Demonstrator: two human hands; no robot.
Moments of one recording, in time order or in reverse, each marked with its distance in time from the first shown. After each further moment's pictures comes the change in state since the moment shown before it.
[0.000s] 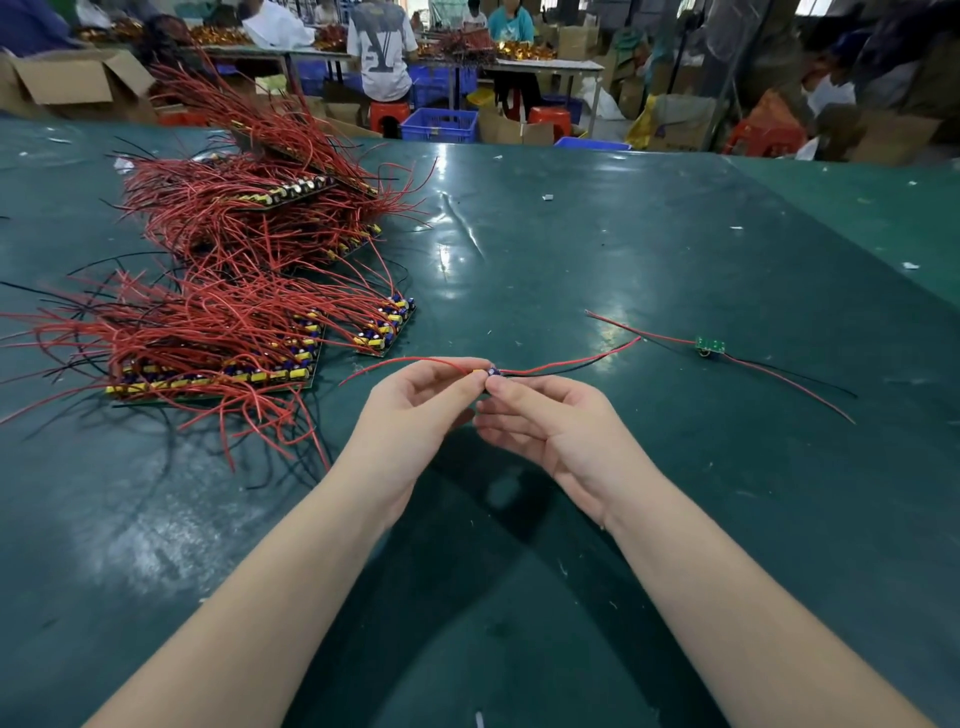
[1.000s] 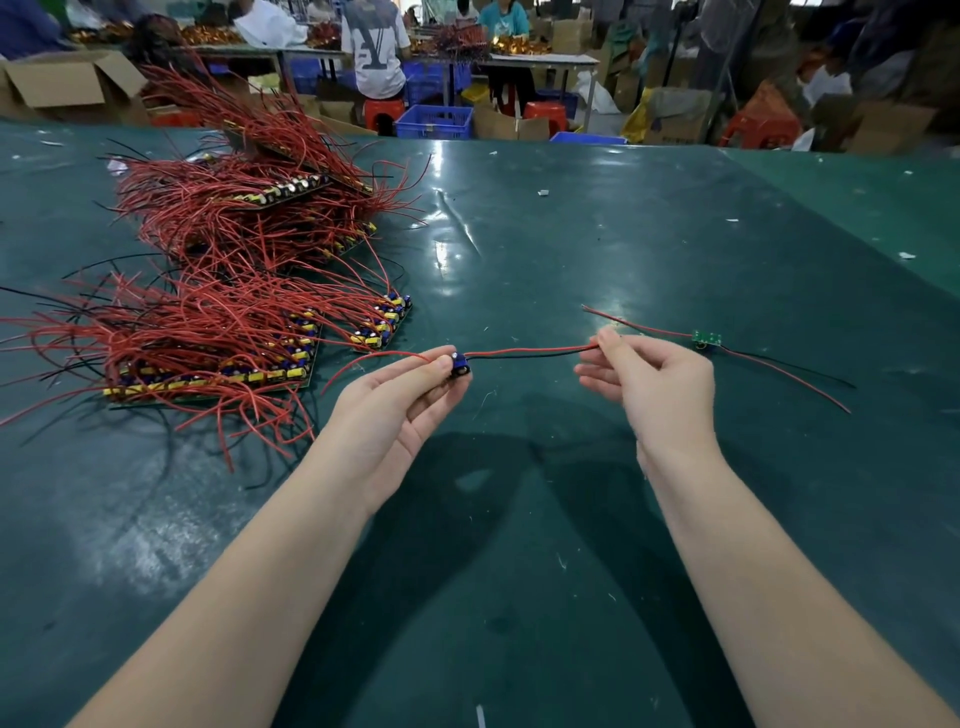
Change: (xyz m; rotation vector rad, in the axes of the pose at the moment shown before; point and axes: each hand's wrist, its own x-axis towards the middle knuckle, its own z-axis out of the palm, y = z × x) left_hand 0.011 0.005 -0.013 -0.488 0.084 -0.163; right_hand 0.010 -0.024 -0.045 -0.254 0.516 -0.383
